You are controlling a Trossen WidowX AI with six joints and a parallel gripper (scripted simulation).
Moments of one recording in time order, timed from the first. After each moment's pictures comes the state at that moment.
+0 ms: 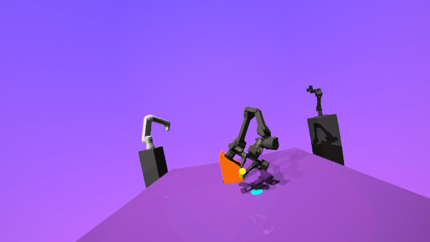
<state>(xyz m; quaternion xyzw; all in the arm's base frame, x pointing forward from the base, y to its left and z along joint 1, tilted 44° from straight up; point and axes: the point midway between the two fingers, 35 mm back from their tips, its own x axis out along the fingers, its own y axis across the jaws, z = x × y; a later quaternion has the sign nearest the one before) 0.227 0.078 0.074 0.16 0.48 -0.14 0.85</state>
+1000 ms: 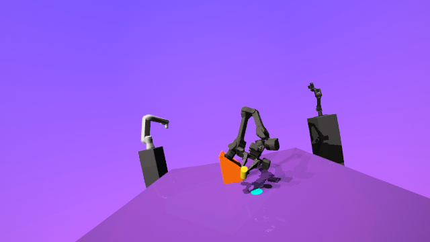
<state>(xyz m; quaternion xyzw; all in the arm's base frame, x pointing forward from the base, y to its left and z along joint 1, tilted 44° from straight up) 0.228 0.081 0.083 0.19 0.39 -0.16 0.89</state>
